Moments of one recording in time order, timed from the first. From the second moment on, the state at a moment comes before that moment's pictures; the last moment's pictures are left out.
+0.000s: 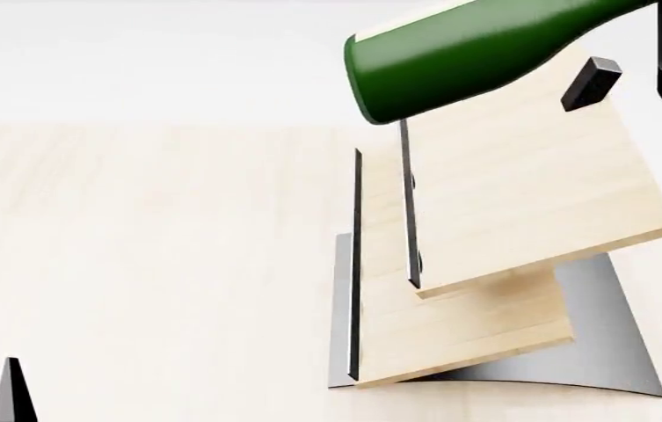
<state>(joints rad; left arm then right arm) 0.21 -0.40 0.33 0.68 0.04 0.17 -0.53 1.39 0.83 -0.99 0.46 2.45 -0.02 0.16</state>
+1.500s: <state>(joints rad) 0.20 -0.41 0.36 0.67 0.05 0.17 -0.54 1.23 0.90 -0.99 0.41 2.40 -0.04 0.09</state>
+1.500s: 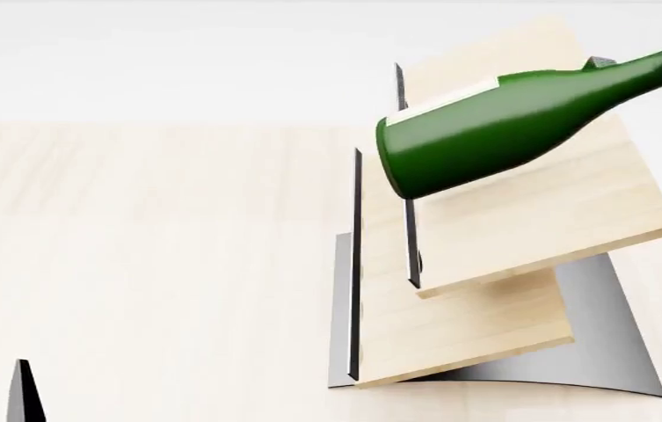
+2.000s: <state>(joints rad) 0.20 -0.41 0.36 0.66 0.05 0.17 -0.55 1.21 0.90 -0.98 0.42 2.39 -0.05 0.08</state>
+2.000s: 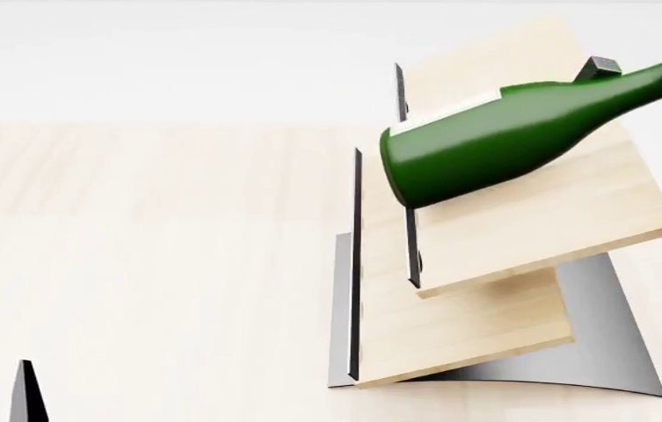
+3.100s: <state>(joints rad) 0.19 -0.42 0.38 0.65 0.05 0.17 -0.56 1.19 0.88 -0.97 0.47 2.37 -0.04 0.05</state>
